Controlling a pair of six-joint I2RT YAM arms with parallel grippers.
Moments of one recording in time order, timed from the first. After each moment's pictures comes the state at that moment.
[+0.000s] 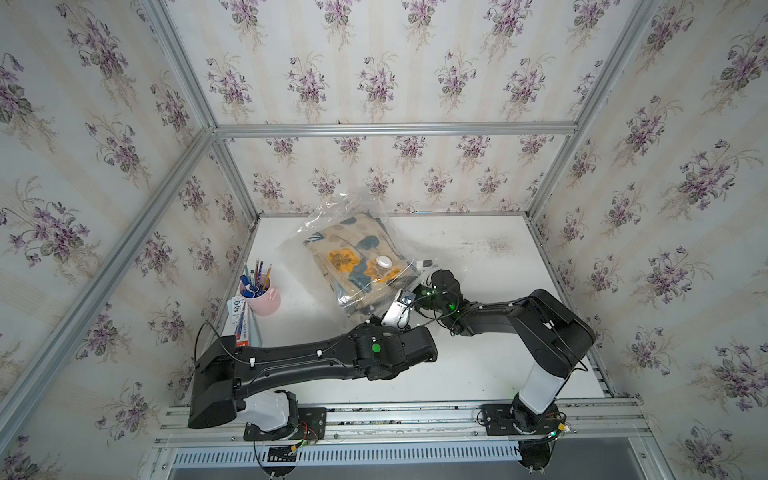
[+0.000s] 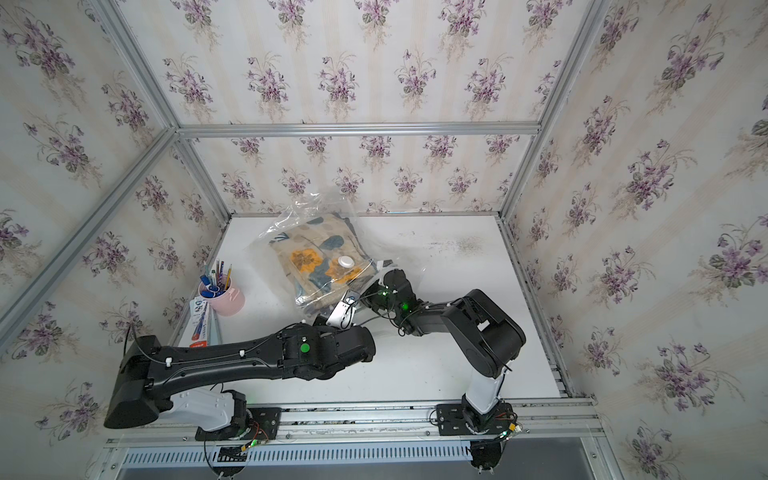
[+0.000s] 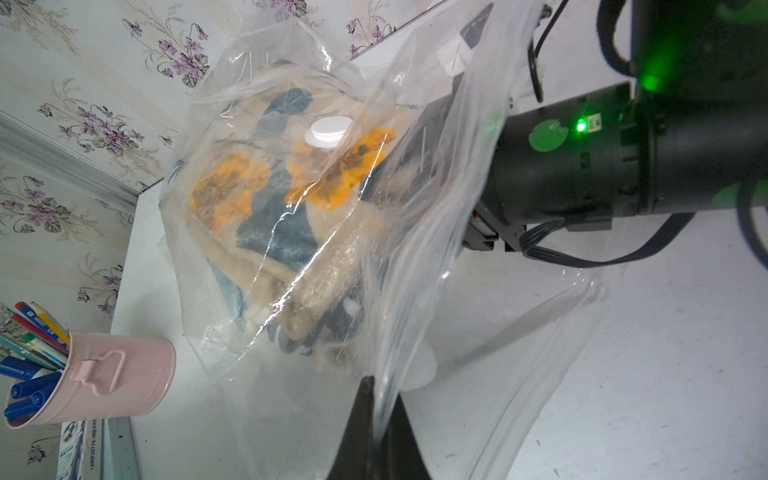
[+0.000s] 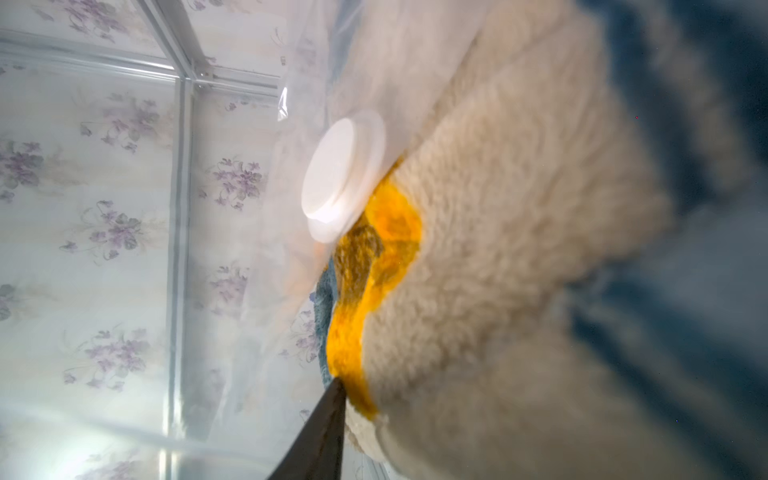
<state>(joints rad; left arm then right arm) -1.28 1.43 1.14 -0.88 -0.91 -0.65 0.68 1.76 0.73 0.75 -0.35 1.31</state>
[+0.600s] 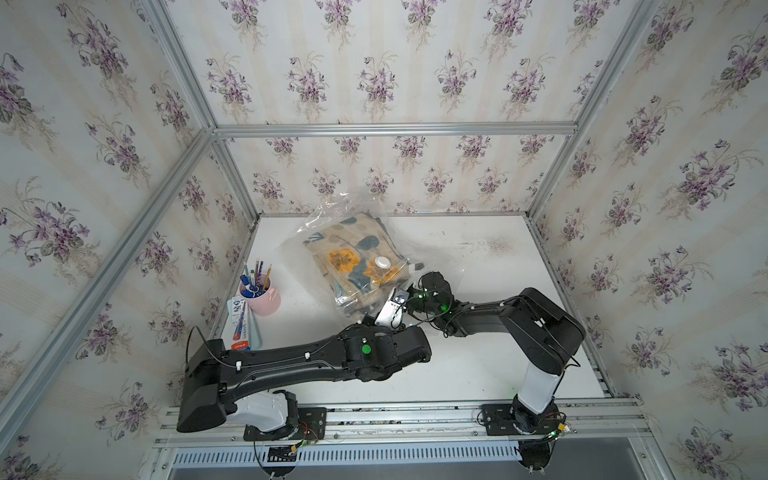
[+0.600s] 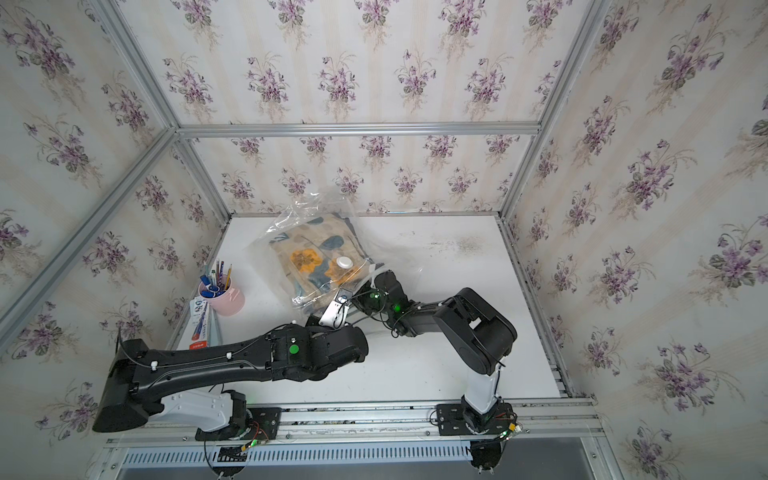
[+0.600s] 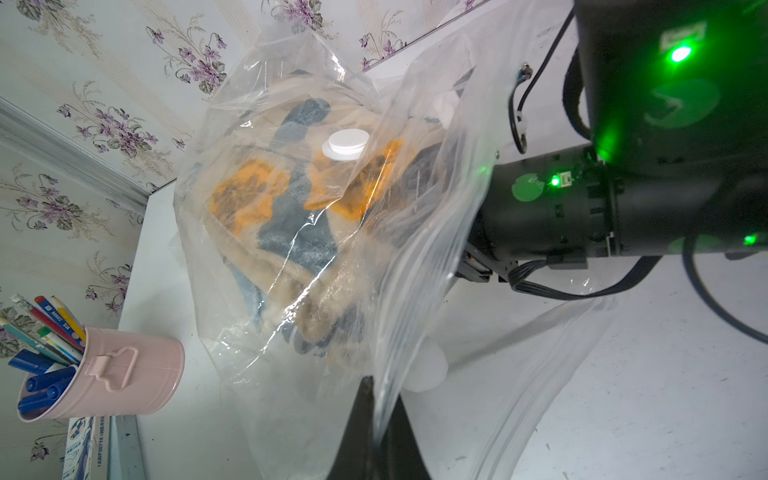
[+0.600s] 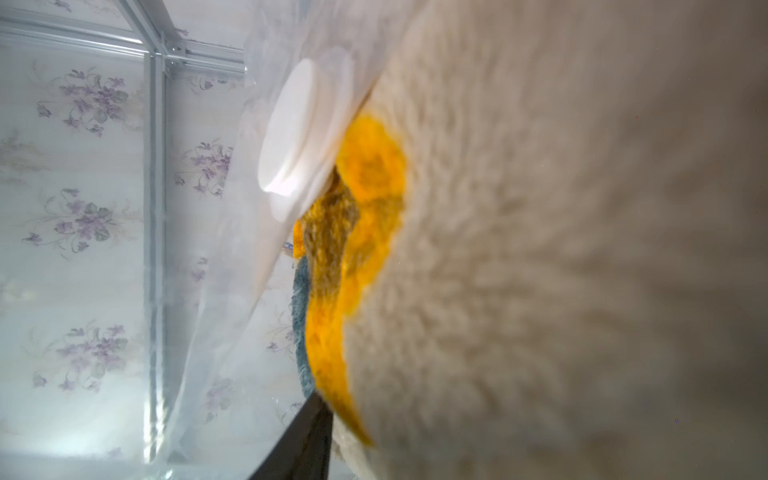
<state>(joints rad) -1.28 1.37 1.11 -0.88 -0.93 -0.65 0.74 1.82 0.76 0.74 -0.32 1.33</state>
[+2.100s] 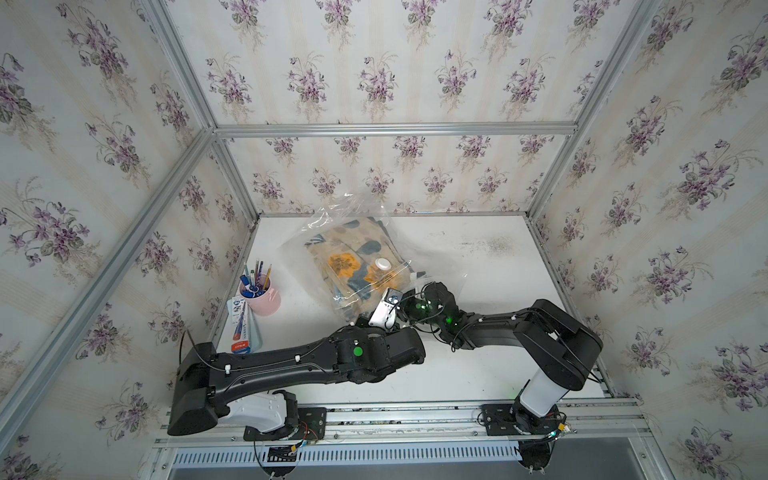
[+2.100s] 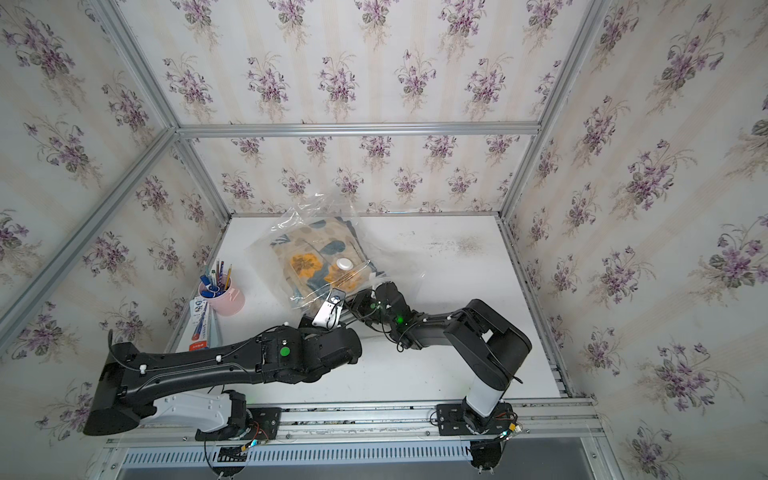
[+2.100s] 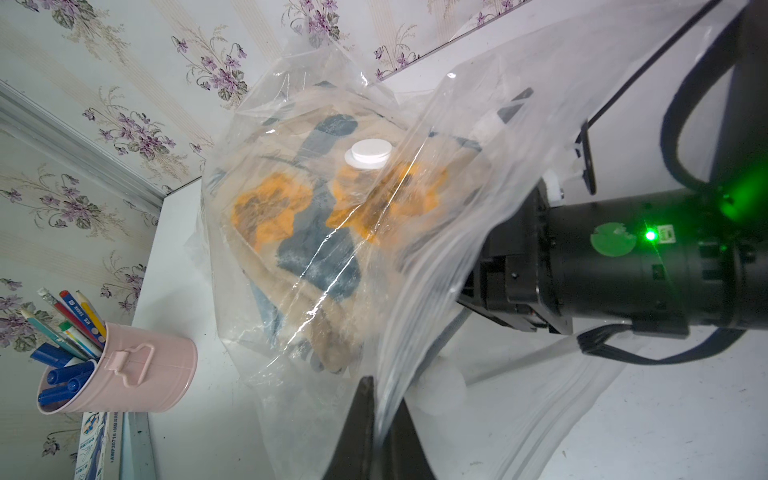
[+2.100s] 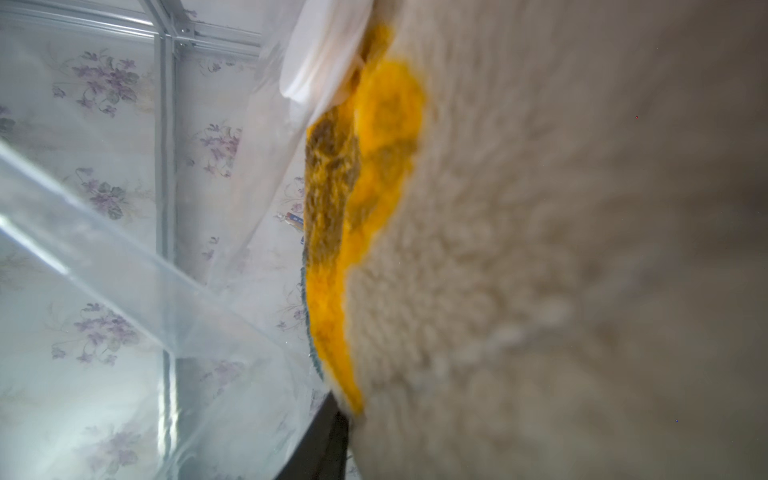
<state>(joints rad) -1.28 1.31 1.08 -0.89 -0.97 -0.65 0.82 1.70 0.65 0.74 -0.28 1.38</state>
